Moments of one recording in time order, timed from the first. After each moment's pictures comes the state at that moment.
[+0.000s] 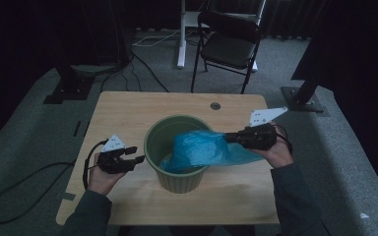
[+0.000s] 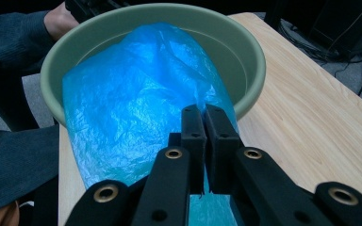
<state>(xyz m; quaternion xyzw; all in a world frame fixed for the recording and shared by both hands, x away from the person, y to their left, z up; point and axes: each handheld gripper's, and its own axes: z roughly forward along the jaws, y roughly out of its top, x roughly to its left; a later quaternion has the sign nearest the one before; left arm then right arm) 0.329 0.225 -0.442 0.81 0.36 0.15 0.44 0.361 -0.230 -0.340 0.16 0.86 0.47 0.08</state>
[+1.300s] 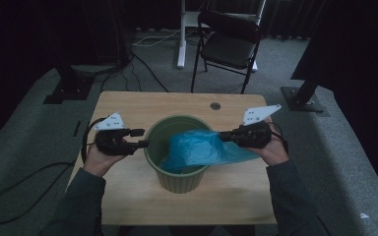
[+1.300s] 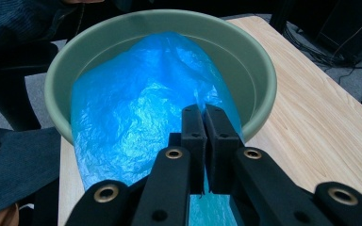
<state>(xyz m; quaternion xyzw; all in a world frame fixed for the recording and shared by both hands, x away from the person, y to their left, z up) 0.346 0.204 -0.360 0.83 0.24 0.12 0.48 0.363 -0.214 -0.334 0.14 0.87 0.47 0.08</state>
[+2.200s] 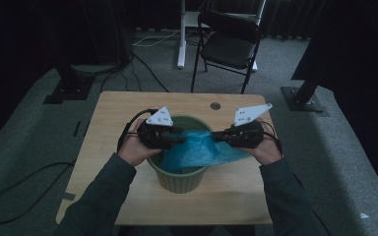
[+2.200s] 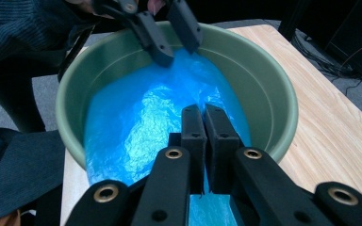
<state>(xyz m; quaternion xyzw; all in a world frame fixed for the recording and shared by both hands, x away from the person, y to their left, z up) 0.354 0.097 -0.335 0.88 0.14 0.14 0.43 0.359 -0.192 -0.328 0.11 0.87 0.47 0.08</state>
